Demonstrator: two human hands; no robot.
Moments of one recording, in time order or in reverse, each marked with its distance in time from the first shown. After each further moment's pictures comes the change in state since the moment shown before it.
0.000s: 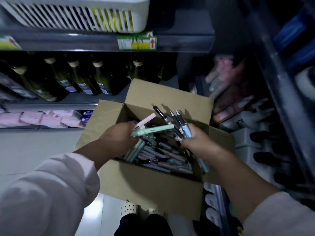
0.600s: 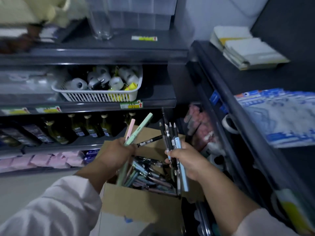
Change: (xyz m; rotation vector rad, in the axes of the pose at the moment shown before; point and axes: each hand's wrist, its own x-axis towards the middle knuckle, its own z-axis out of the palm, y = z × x) left_hand -0.109 0.090 -0.105 -0.824 0.159 -0.216; right_hand -0.144 -0.101 -0.058 0.508 0.029 -0.013
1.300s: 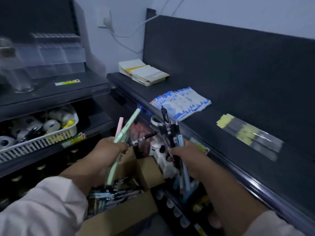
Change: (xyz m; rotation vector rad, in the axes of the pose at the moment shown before) left_hand -0.109 0.091 -0.005 -0.007 -0.433 0.275; right_hand -0.213 -0.003 -0.001 0.236 0.639 -0.191
